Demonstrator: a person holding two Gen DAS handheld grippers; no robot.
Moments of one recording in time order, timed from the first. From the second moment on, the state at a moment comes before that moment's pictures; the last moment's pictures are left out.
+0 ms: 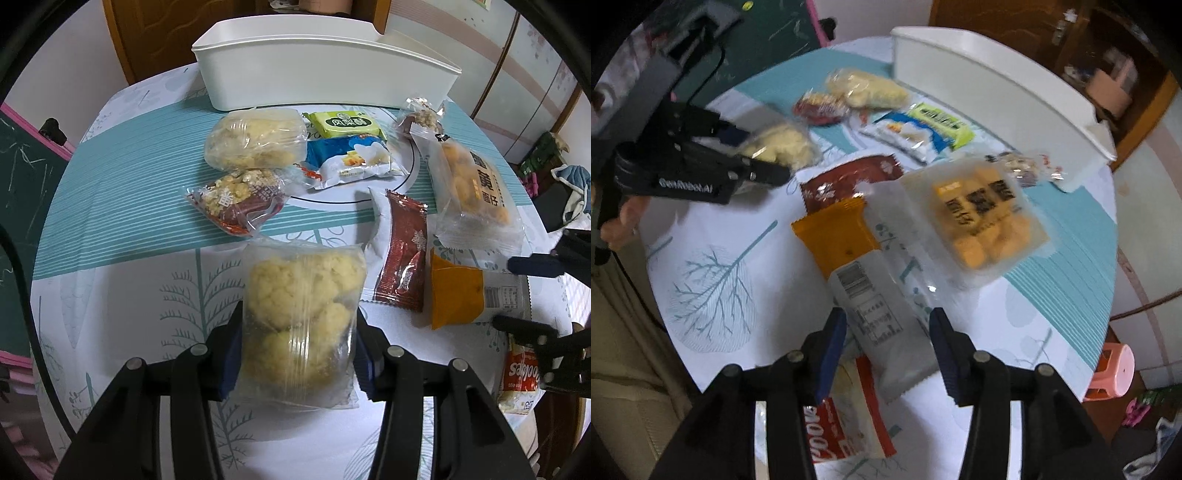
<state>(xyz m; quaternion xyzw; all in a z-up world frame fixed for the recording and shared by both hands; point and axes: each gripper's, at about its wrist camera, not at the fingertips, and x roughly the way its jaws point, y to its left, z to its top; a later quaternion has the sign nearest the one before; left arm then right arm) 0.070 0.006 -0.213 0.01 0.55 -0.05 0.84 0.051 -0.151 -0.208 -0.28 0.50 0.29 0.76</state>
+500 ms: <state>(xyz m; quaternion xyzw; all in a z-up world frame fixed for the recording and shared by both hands) 0.056 0.003 -0.168 0.00 0.50 -0.07 0.86 0.052 -0.145 -0.159 -0.21 0.47 0.35 0.78</state>
